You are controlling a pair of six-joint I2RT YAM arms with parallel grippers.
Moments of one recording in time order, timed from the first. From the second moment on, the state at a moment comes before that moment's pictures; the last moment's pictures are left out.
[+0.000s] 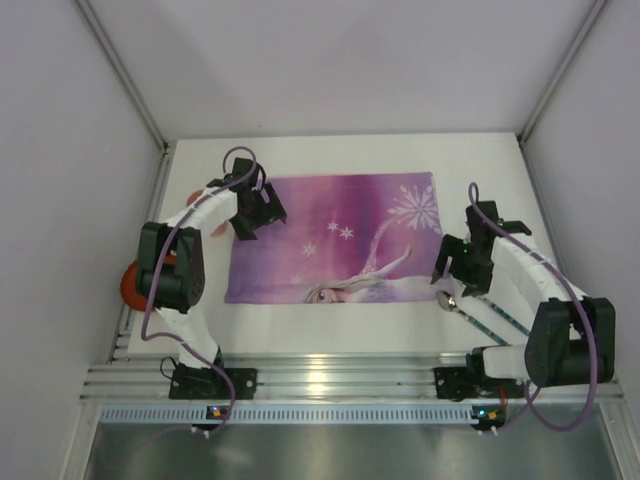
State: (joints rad) left arm -0.20 1.84 1.34 -0.60 0.02 -0.67; right arm 0.06 1.31 0.86 -0.90 -0.11 0.44
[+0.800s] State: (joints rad) left arm -0.20 1.65 1.09 -0.49 0.04 -0.70; right arm 0.16 1.54 0.87 -0.91 0.02 0.48
